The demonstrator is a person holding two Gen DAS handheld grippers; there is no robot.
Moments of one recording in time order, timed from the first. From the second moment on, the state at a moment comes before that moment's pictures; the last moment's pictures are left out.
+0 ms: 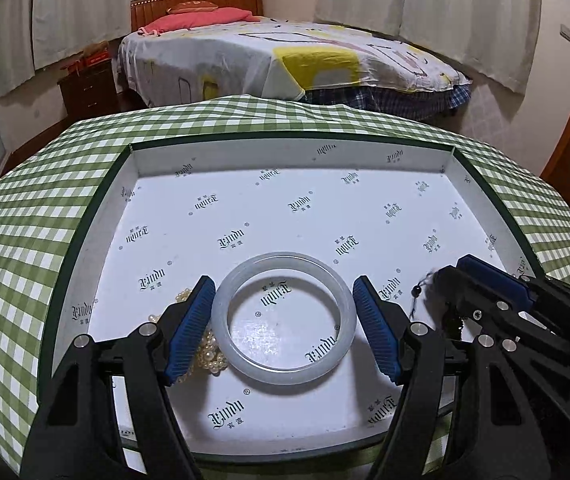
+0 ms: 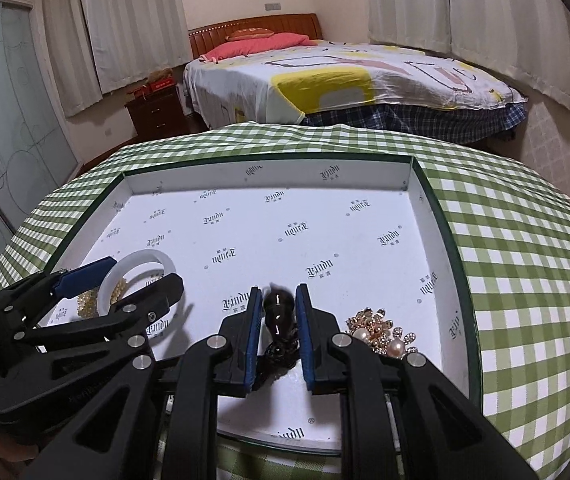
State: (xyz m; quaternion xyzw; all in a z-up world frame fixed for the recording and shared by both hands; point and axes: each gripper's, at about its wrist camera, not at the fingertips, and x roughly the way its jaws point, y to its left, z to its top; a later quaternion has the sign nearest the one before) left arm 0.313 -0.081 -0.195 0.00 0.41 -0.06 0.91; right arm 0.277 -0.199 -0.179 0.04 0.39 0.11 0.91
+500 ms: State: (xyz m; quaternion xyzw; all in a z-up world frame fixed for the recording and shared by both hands) left arm 0.295 -0.078 -0.173 0.00 0.37 -0.06 0.93; right arm 0.259 -0.203 -0.158 0.04 0.36 0.10 0.93
